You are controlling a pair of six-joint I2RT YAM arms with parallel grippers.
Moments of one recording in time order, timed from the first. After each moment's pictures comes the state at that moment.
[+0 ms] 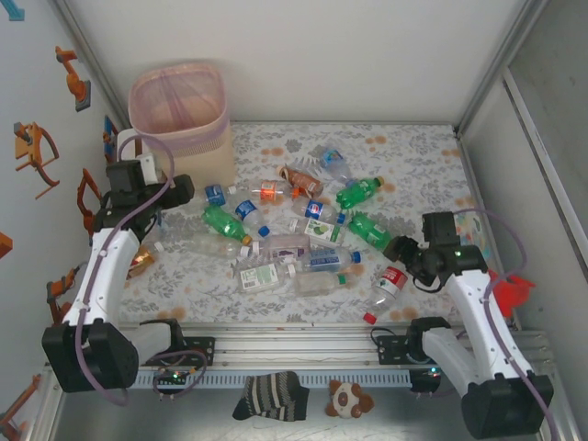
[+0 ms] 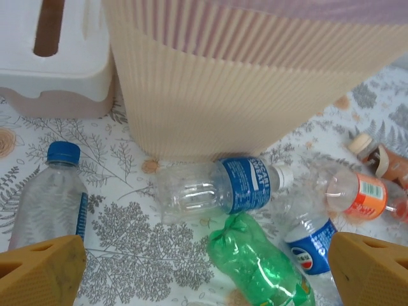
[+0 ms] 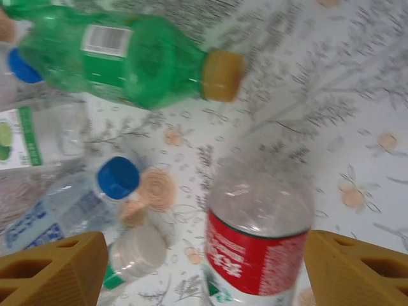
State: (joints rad) left arm 0.03 1.13 0.95 -0.49 0.12 -0.21; right arm 0.10 0.83 0.70 -1.00 -0.16 0.67
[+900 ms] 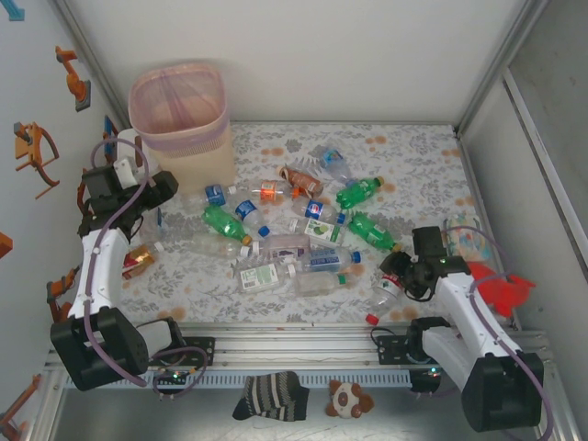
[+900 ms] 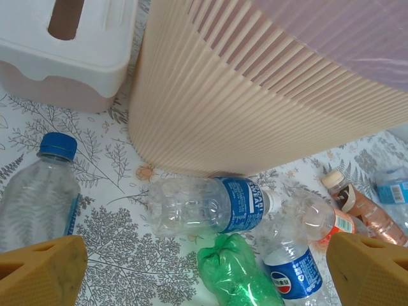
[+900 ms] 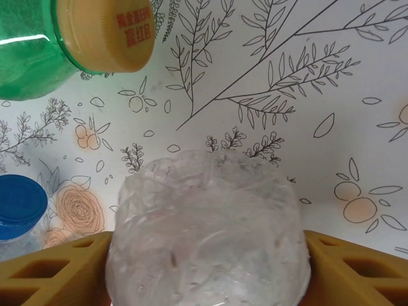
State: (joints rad) left arm 0.21 1.17 0.93 -0.42 0.34 -0.30; right arm 0.10 0.90 0.47 -0.78 -0.16 0.73
